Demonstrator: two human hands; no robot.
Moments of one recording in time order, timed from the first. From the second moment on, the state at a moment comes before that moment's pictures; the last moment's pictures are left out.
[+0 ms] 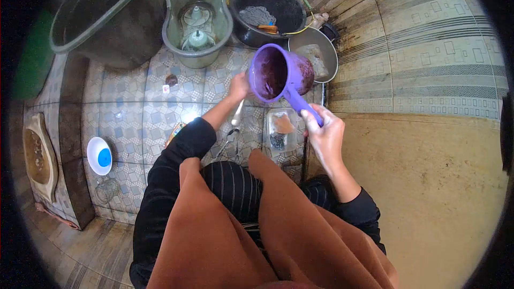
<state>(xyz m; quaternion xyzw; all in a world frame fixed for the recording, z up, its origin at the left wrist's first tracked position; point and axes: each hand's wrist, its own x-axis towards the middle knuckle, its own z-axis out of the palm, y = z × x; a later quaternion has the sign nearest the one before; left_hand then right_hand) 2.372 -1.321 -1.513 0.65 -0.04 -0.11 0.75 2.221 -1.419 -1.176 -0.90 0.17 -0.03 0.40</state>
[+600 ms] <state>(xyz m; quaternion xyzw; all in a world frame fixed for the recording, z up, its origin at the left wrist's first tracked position) 2.369 -1.308 -1.403 0.66 -0.07 -0.21 0.71 2.221 -1.422 -1.170 -0.93 0.12 -0.13 0.33</state>
